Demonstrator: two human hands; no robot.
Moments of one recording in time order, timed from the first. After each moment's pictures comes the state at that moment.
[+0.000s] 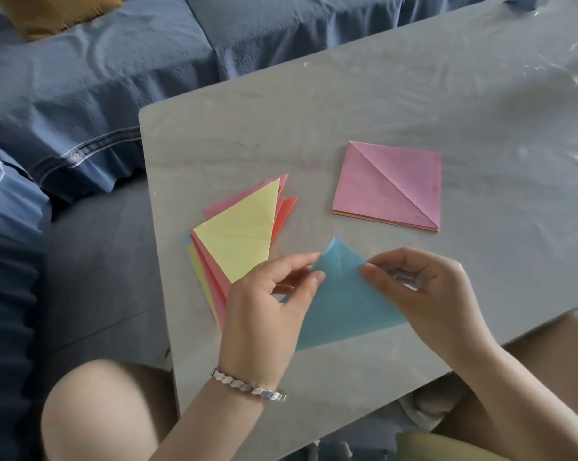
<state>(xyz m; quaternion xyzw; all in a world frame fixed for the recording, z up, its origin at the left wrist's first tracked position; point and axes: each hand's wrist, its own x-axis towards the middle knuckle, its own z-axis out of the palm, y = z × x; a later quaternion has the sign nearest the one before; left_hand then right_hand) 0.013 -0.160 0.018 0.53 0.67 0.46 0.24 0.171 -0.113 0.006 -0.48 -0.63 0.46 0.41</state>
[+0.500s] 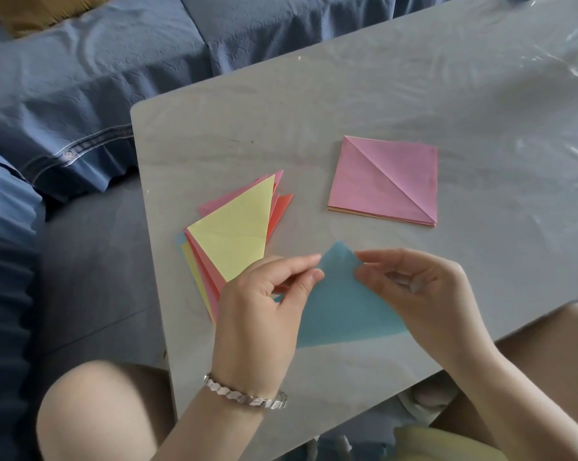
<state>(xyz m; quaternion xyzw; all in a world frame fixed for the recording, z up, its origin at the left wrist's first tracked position) 0.016 -0.161 0.024 0.56 0.66 0.46 0.20 0.167 -0.122 0.016 -0.49 -0.57 0.52 0.42</state>
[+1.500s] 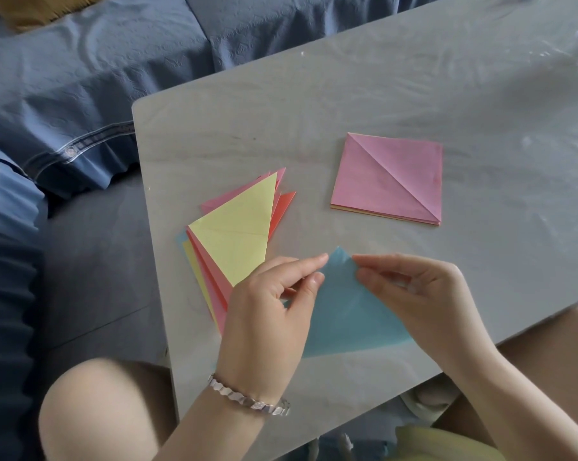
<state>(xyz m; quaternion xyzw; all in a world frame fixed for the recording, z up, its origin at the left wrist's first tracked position) 0.017 -0.162 0.022 0.58 0.66 0.43 0.21 0.164 -0.122 0.016 -0.50 -0.54 0.54 0.41</state>
